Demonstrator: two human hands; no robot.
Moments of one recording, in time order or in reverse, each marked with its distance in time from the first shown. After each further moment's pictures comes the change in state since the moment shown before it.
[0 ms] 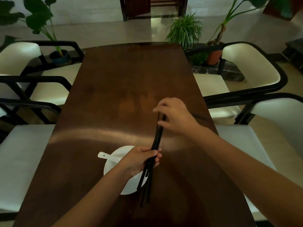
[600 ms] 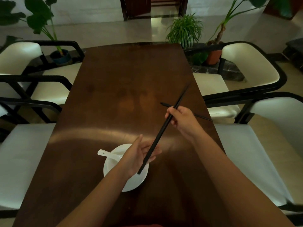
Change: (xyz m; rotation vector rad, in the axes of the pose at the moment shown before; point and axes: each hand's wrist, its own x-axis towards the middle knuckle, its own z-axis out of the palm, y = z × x) left_hand 0.003 -0.013 -0.006 -0.245 -0.026 0.032; right_hand -0.025 -0.012 -0.001 1.232 0.118 0.647
